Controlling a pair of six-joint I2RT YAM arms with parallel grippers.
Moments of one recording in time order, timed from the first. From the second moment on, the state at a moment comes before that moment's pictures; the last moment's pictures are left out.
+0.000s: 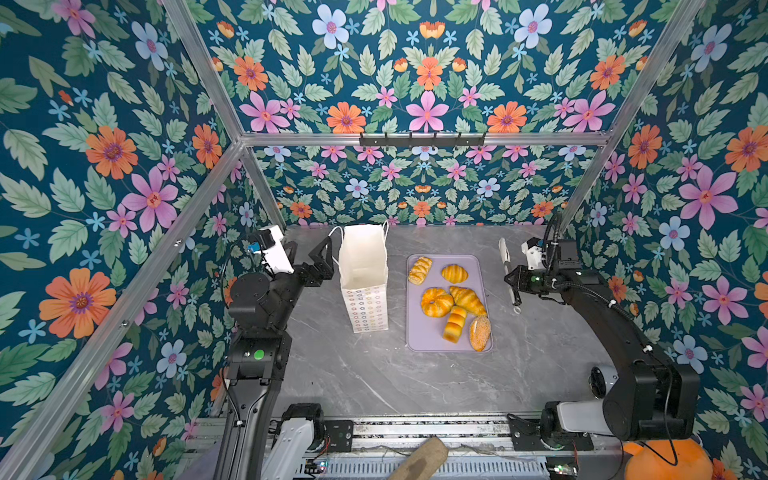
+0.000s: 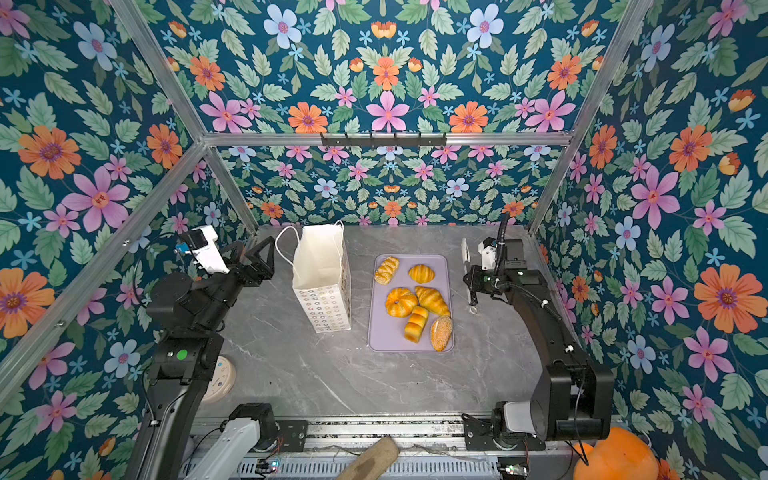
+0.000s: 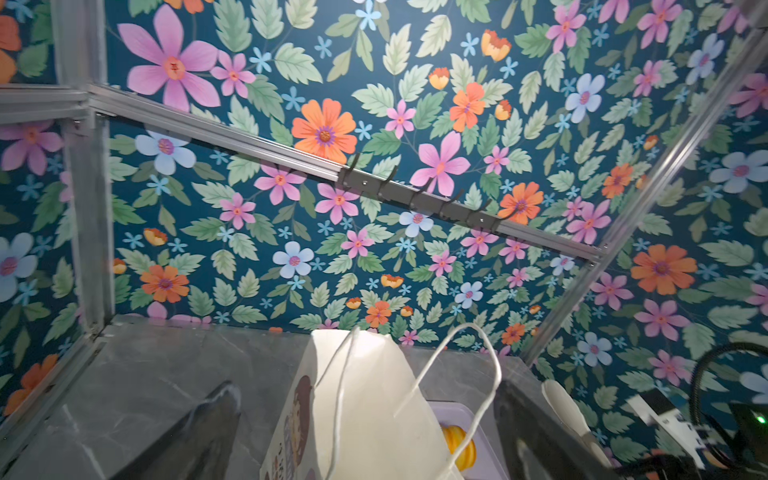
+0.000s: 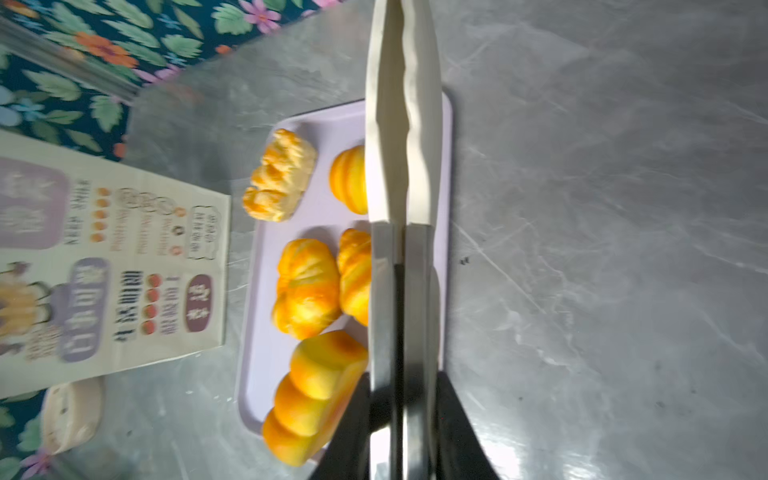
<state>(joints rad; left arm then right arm) -0.07 0.77 1.00 -0.12 0.27 -0.36 0.02 1.33 1.13 -0.65 -0.43 0.24</state>
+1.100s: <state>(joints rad) -0.94 1.35 1.40 -0.46 0.19 0.77 0.34 1.13 1.12 -0.79 -0.85 0.37</state>
